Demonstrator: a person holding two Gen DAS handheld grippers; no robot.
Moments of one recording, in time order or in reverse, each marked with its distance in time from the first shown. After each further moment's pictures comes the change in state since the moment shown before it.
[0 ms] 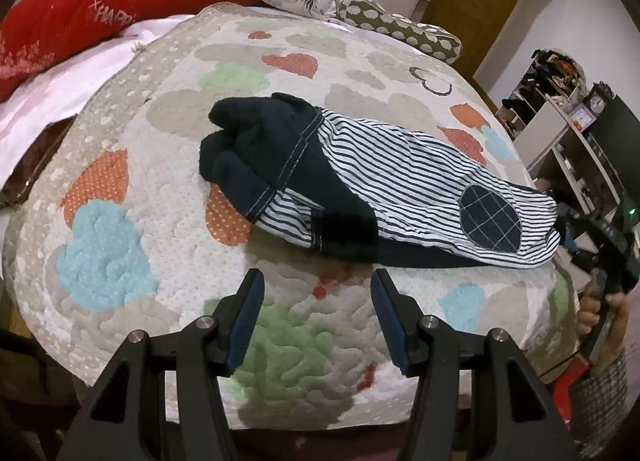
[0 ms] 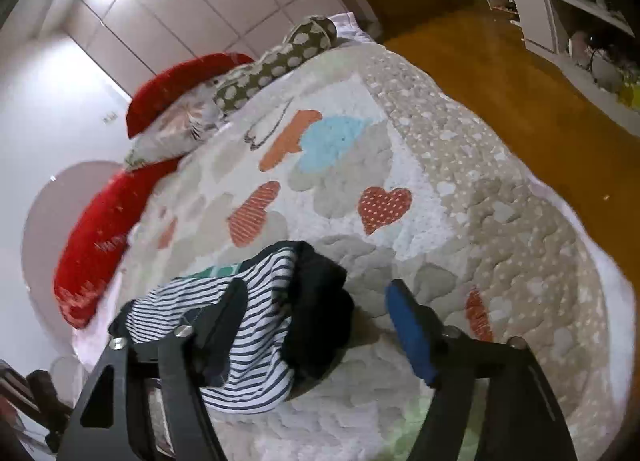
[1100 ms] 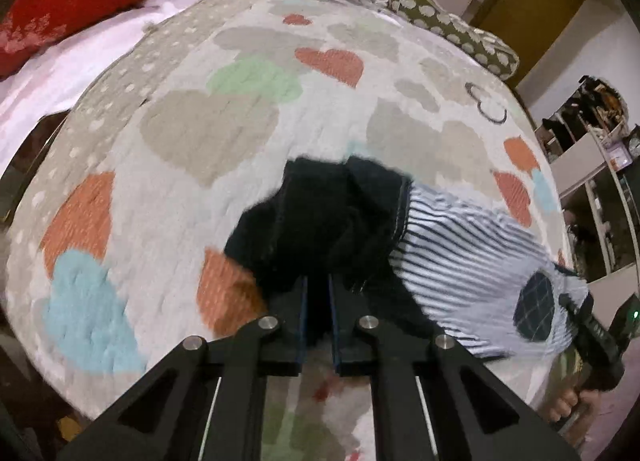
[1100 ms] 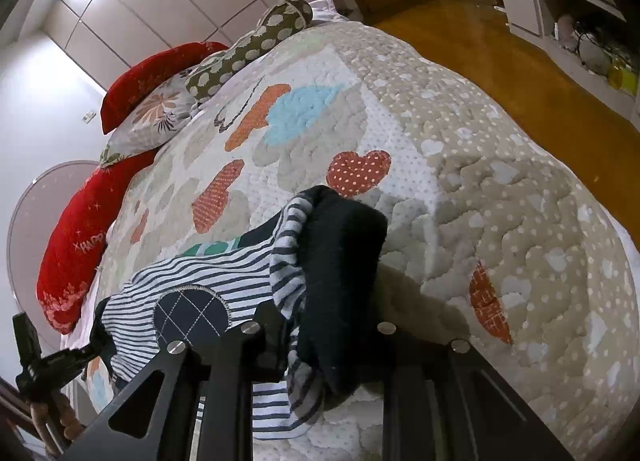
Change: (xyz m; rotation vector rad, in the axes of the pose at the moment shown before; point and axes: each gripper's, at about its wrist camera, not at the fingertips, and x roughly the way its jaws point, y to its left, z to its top) left arm 0.046 0.008 0.061 -0.147 0.089 0.098; right arm 0.031 -0.019 -0.009 0.021 0.035 -0.070
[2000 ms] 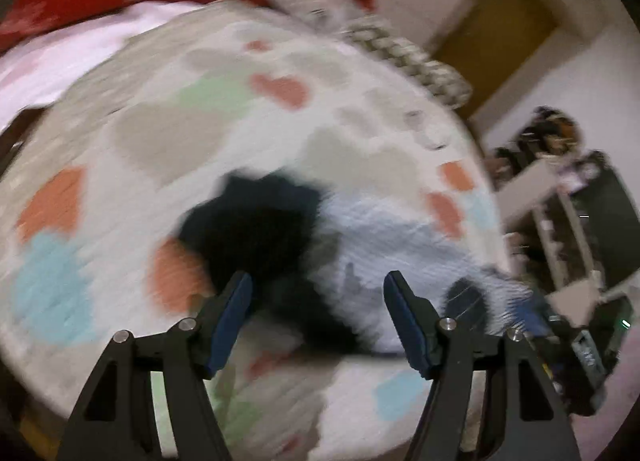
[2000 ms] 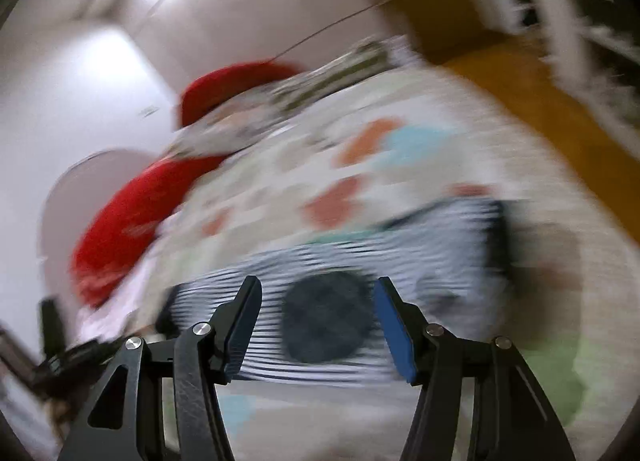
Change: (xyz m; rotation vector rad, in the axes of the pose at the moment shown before) left arm -0.030 -0.020 -0.004 -0.021 -0.125 -0.248; right arm -0.043 0.106 -0.026 -0.158 -0.083 0.226
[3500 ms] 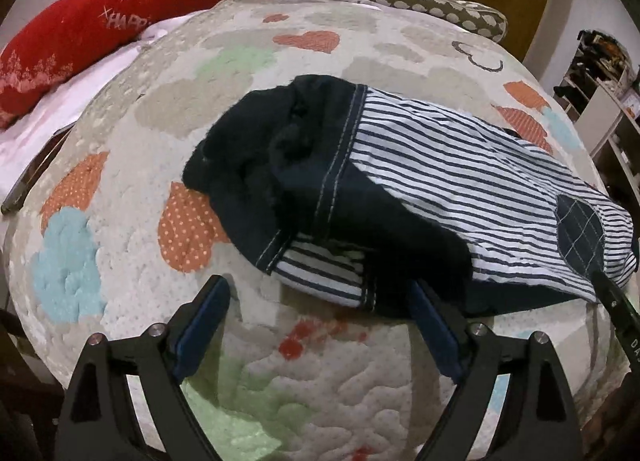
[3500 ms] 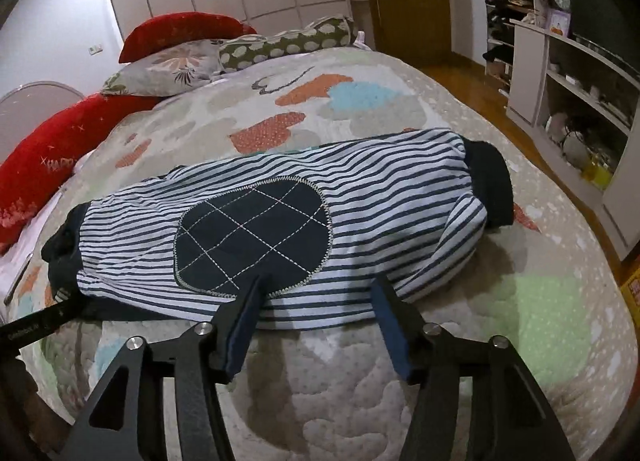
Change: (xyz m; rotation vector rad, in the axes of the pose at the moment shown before) left arm 0.048 -0.002 -0.061 0.185 0.042 0.375; right arm 0.021 -0.011 -0.073 -0.160 0.021 -0.453
